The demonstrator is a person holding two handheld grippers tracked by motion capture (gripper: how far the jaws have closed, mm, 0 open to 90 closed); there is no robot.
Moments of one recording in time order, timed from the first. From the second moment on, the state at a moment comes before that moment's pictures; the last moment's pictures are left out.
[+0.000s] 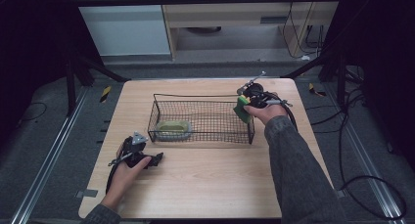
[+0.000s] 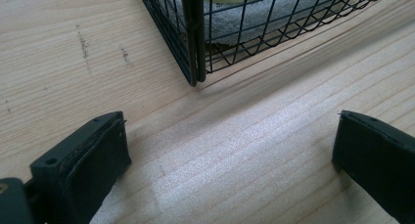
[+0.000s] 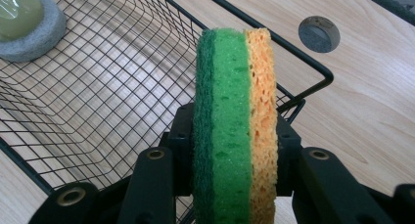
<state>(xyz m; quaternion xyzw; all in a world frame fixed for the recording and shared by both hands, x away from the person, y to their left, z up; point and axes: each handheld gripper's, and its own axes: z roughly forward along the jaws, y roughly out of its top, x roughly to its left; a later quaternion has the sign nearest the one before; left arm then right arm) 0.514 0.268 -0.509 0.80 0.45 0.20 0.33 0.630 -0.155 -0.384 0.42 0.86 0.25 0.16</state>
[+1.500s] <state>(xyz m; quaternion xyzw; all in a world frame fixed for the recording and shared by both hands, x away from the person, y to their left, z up) 0.514 0.268 -0.509 0.81 0.45 0.20 0.33 0.640 -0.134 -0.418 0.42 0.87 0.21 0.15</state>
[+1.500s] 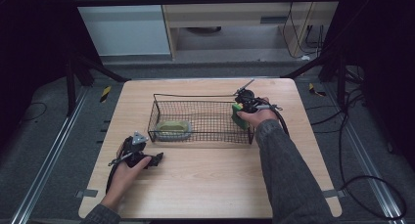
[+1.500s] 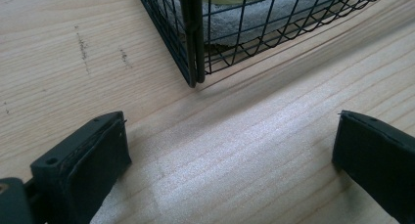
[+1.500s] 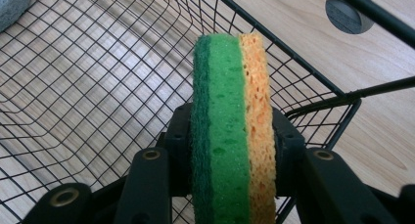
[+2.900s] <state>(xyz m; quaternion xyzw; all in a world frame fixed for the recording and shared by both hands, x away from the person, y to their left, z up) 0.514 0.267 -0.509 0.81 0.45 0.20 0.33 0.624 -0.126 -0.399 0.42 0.87 0.22 0.15</state>
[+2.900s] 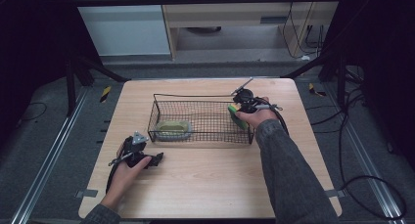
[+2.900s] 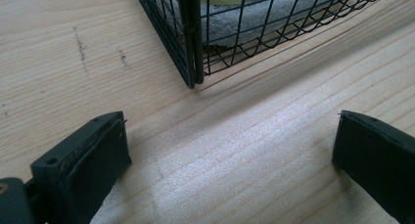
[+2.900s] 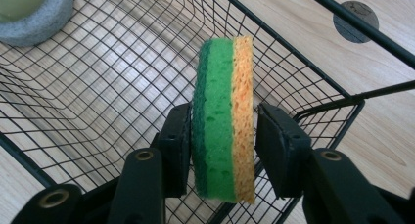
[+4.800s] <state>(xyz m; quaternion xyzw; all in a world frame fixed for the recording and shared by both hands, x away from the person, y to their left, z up) 0.515 0.266 -0.508 0.81 0.44 0.20 0.33 0.583 -0.139 -0.376 0.44 0.82 0.31 0.20</state>
